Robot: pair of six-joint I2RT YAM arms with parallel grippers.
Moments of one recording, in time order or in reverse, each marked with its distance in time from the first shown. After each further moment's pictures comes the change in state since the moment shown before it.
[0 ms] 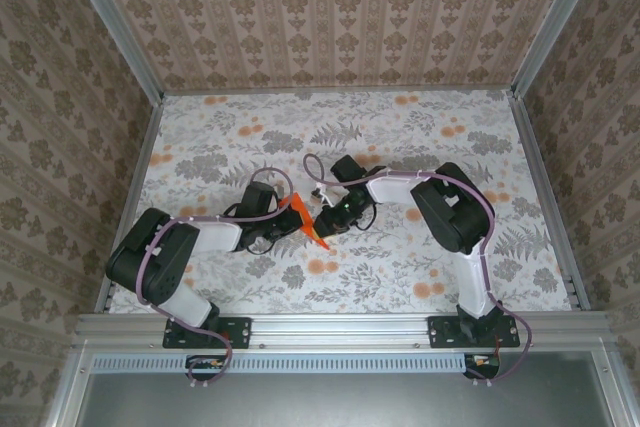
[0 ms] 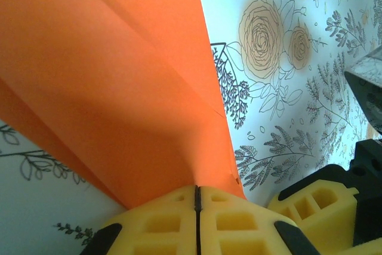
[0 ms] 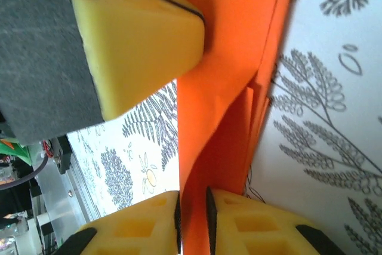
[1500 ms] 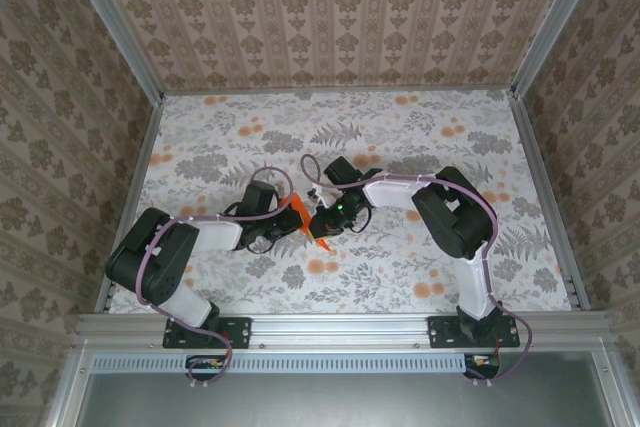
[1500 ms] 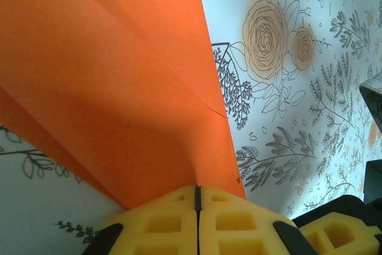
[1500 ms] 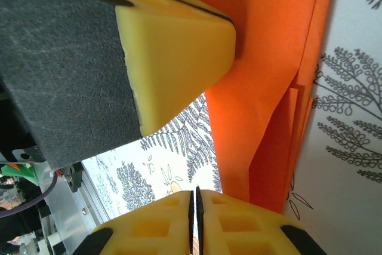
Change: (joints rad) left arm 0.001 0.000 0.015 -0.032 -0.007 -0.006; right arm 0.050 -0.033 0.001 0.032 0.056 0.151
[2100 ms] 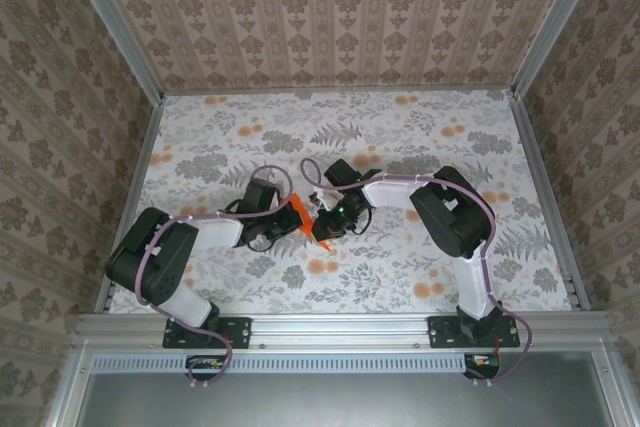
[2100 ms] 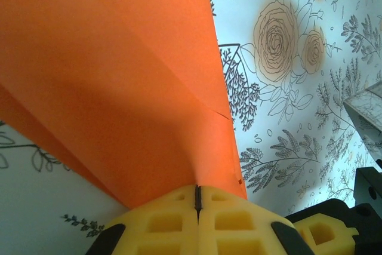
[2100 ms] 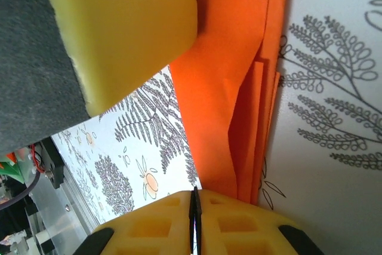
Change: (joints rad) left arm -0.001 0.000 0.036 -0.079 -0.015 -0.027; right arm 0.000 0.013 0.001 -0.051 0.035 -0.042
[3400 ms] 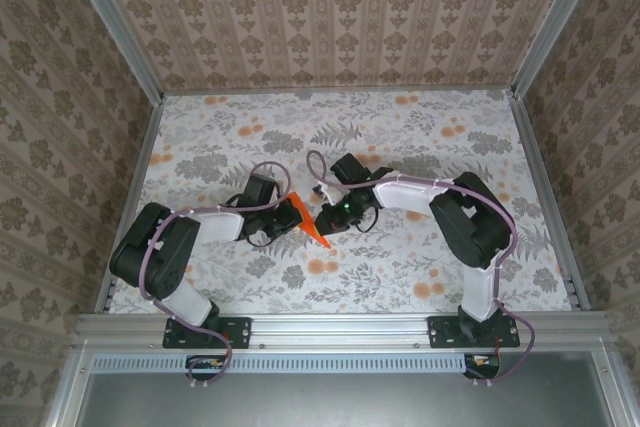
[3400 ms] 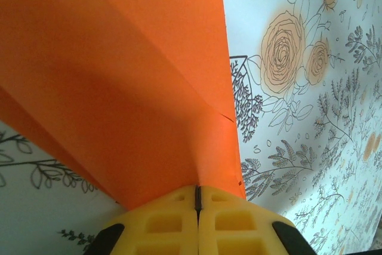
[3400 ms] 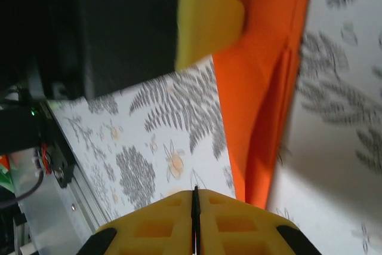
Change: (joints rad) left arm 0.026 0.035 0.049 -0.049 0.048 -0.032; right arm -0.006 -0.122 -0.049 0.048 0.042 0.011
